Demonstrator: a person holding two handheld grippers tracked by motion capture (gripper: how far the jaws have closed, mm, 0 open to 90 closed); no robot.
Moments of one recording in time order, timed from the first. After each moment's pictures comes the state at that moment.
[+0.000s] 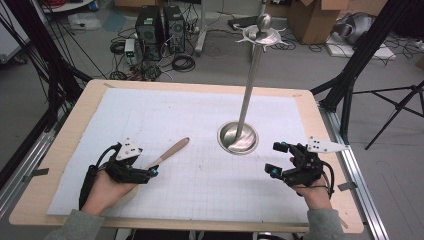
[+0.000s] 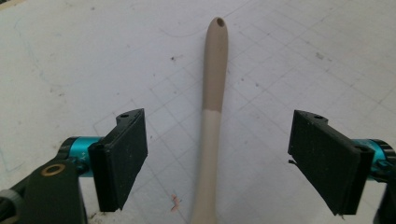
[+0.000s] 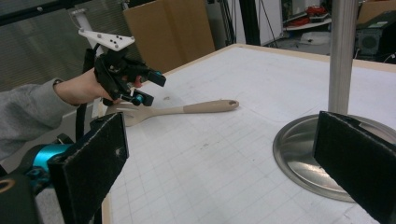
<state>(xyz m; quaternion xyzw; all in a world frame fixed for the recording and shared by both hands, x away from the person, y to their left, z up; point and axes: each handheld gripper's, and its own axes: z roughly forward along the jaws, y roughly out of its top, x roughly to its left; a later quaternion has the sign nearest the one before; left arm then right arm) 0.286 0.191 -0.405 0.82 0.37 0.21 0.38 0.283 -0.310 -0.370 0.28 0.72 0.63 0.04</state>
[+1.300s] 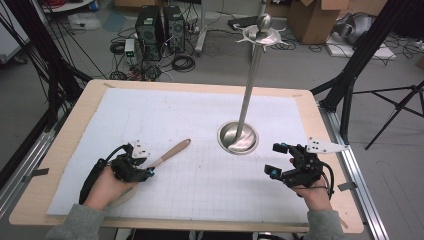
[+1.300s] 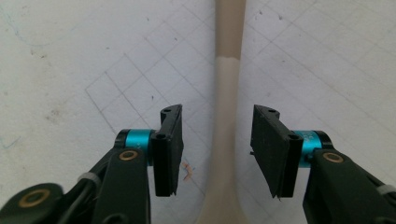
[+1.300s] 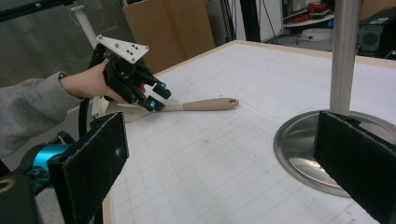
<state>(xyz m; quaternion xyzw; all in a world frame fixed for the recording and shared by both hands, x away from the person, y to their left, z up) 0.298 0.182 -0.416 0.88 0.35 0.19 0.26 0.282 -0.310 -0.372 0.28 0.73 0.63 0.04</state>
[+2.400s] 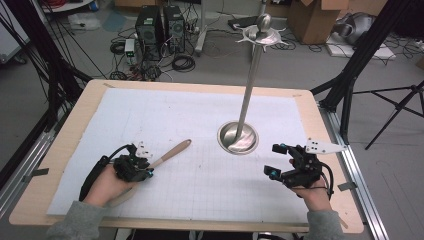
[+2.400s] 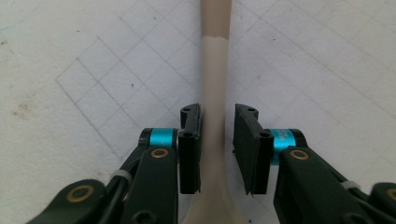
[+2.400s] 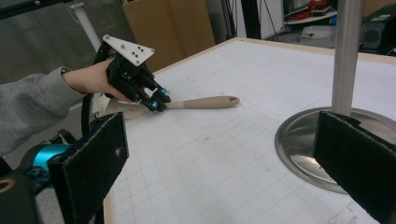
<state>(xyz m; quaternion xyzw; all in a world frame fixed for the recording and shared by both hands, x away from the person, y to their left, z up) 0.304 0.179 -0.420 0.90 0.34 0.16 0.24 0.281 -0.309 -0.373 0.28 0.73 0.62 0.04</state>
